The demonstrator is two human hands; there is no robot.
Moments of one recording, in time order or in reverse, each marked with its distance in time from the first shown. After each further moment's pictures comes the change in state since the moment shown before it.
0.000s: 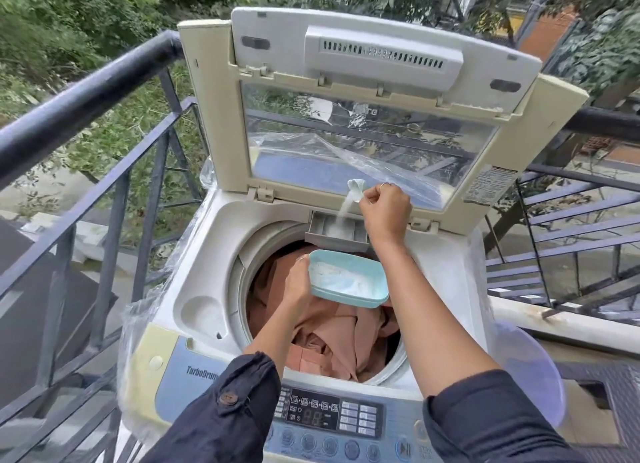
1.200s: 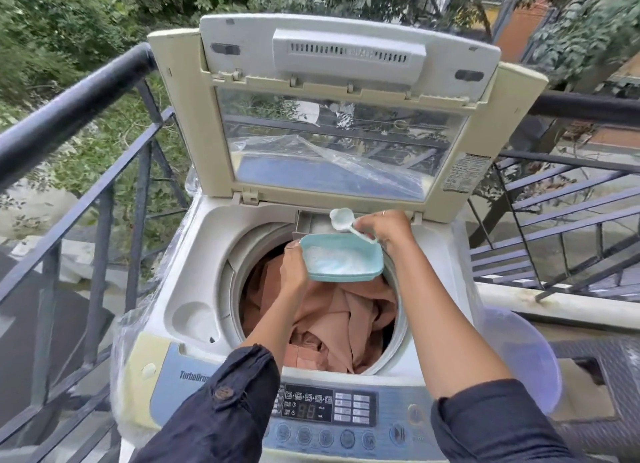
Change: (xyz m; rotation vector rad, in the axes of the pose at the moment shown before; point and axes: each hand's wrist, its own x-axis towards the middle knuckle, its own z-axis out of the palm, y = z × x) left_hand 0.102 -0.068 0.005 0.042 0.118 0.010; right_hand 0.000 0.041 -0.017 0.291 -0.397 0.505
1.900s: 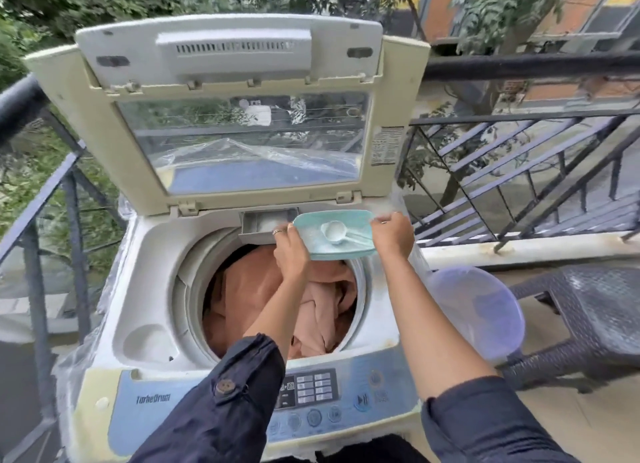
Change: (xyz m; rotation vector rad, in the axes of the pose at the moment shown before) left_hand -0.123 0.073 0.075 0.206 0.065 0.191; right_hand -0.018 0.083 -0.069 -0.024 0.473 0.072
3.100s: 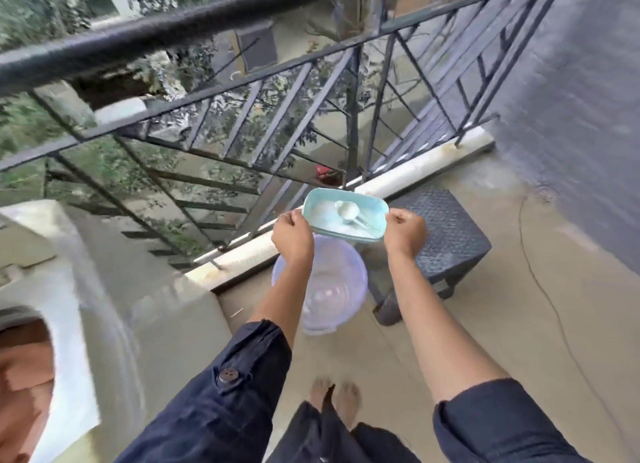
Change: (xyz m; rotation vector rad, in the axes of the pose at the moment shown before) left_hand -0.235 -0.012 0.488 0.283 -0.246 0.139; right_hand 0.260 0.328 -0.339 0.326 0.401 0.380
